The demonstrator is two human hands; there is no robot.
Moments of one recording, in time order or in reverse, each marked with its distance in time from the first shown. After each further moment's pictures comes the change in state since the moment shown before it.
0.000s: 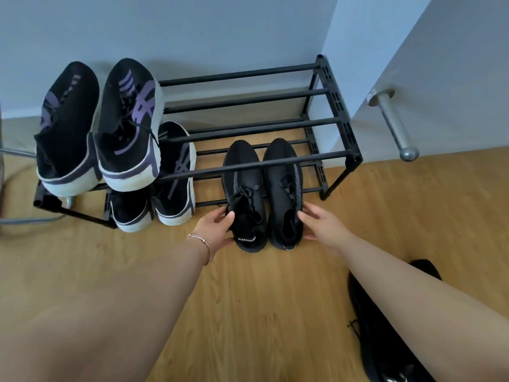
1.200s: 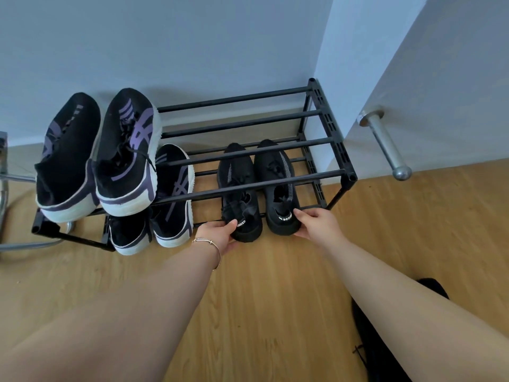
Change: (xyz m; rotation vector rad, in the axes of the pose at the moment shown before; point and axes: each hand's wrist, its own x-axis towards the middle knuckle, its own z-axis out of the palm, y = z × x) left_hand 0.029 0.024 0.019 -0.141 0.132 -0.105; right_hand 0.037 -0.024 0.006 0.266 0.213 0.009
